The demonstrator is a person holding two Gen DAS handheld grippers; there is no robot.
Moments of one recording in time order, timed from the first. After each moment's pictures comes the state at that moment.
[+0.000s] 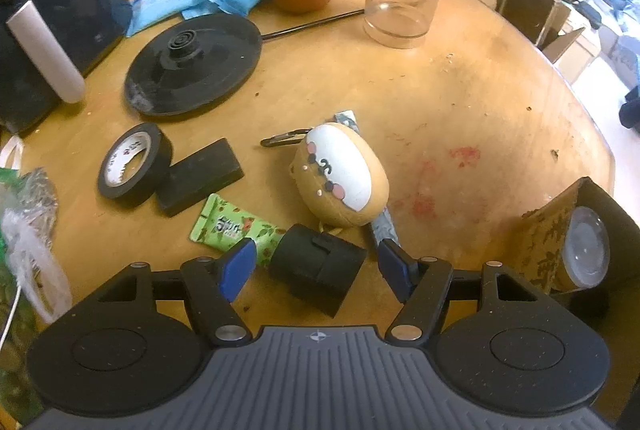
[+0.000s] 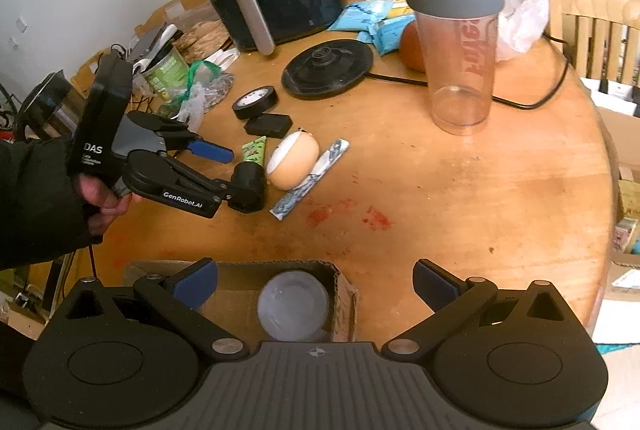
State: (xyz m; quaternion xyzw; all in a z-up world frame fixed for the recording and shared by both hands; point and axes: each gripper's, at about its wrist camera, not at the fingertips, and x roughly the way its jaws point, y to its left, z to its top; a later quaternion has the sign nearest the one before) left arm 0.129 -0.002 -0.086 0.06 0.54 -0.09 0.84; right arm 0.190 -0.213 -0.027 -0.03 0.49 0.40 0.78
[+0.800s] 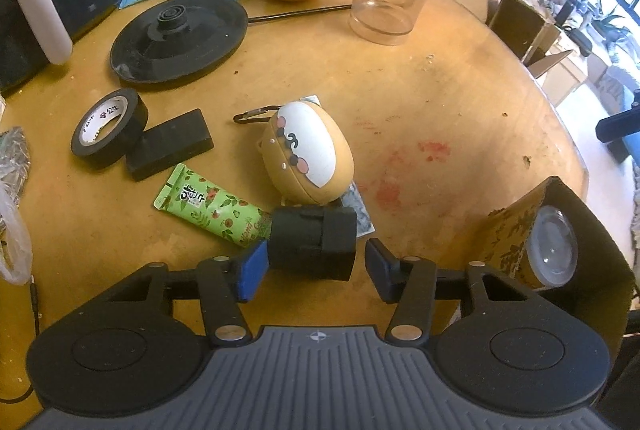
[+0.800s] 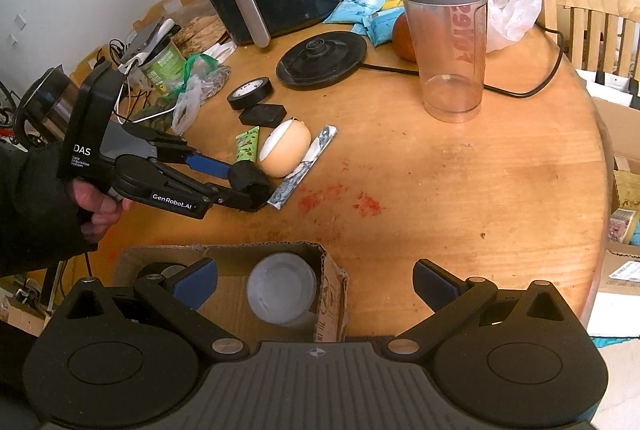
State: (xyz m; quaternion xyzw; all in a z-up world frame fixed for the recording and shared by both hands) left arm 0.114 -0.005 -0.091 0.00 0.54 -0.08 0.84; right arm 0.190 -0.223 -0.030 -0.04 0.49 0.41 0.77
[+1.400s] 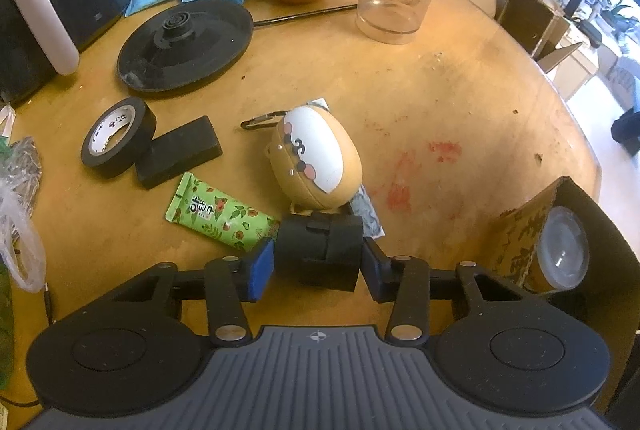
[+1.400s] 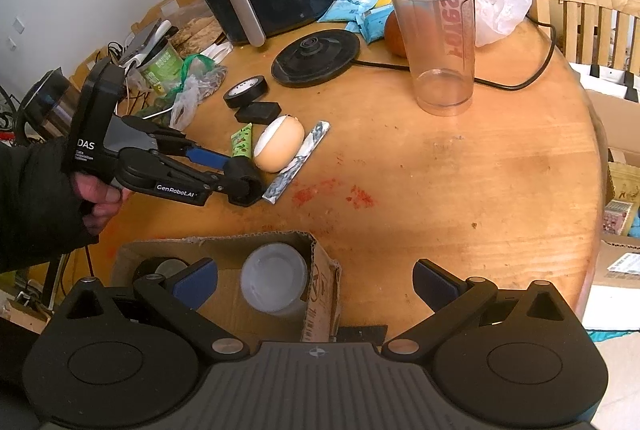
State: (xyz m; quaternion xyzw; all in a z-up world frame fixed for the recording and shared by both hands) left arm 0.116 -0.009 -0.088 0.02 0.54 -0.06 0.84; right arm 0.189 -0.234 -0.032 -0.03 0.49 0.41 0.77
